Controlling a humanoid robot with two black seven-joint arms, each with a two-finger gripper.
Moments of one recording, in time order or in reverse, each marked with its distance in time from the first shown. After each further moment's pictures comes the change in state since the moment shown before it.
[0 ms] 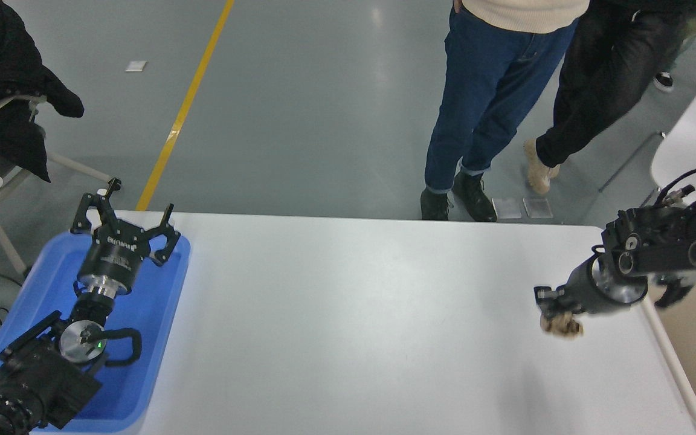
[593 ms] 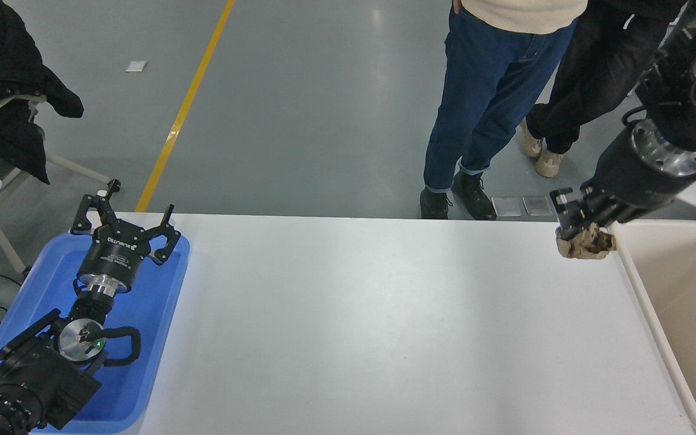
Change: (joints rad) left arm 0.000 0.001 0.000 0.000 0.000 0.000 0.000; right arm 0.499 -0.032 -0.041 0.064 0.005 0.309 0.001
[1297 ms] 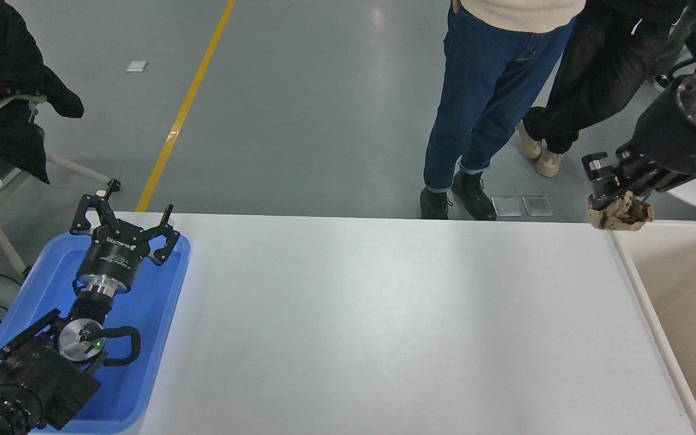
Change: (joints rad) left arm 0.000 0.001 0.000 0.000 0.000 0.000 0.000; right arm 0.035 -0.080 -0.130 -0.052 -0.007 0.019 -0.002
